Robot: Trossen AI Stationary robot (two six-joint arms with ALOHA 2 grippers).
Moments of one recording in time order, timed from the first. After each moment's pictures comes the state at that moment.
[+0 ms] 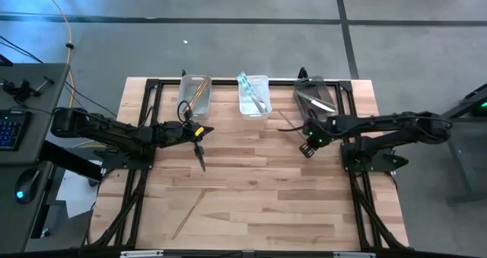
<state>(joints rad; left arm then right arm) 0.09 1.13 0.18 0.60 -0.32 0.14 -0.21 1.13 0.51 -0.65 0.05 0.63</state>
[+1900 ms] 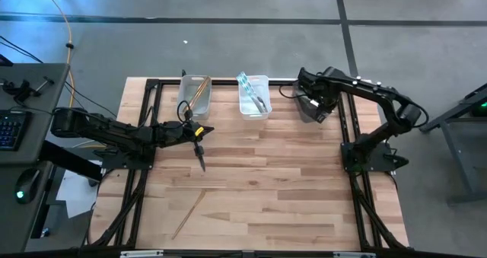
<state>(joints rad) 0.09 1.13 0.18 0.60 -0.32 0.14 -0.69 1.50 1.13 -1.37 0.33 0.07</state>
